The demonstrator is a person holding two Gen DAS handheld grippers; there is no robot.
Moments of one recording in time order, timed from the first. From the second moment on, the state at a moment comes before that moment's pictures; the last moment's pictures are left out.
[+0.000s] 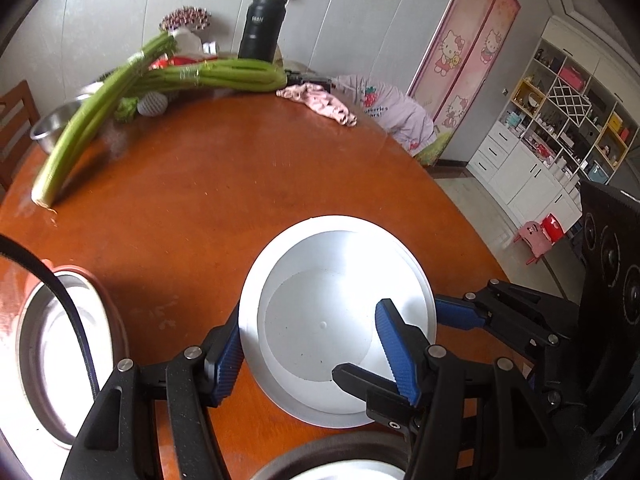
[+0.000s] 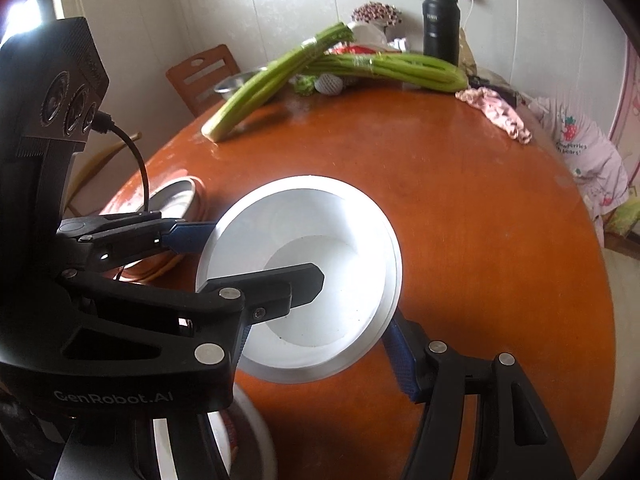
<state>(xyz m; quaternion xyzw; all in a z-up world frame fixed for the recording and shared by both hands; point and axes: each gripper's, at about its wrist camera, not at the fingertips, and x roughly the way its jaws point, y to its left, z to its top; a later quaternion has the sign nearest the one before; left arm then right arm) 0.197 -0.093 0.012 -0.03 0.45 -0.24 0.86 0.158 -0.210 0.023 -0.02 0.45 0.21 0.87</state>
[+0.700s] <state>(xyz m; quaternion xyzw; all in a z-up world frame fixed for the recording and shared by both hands) 0.123 -0.071 0.051 -0.02 0.39 -0.21 0.89 0.089 -0.187 0.061 -0.04 0.39 0.23 0.89</state>
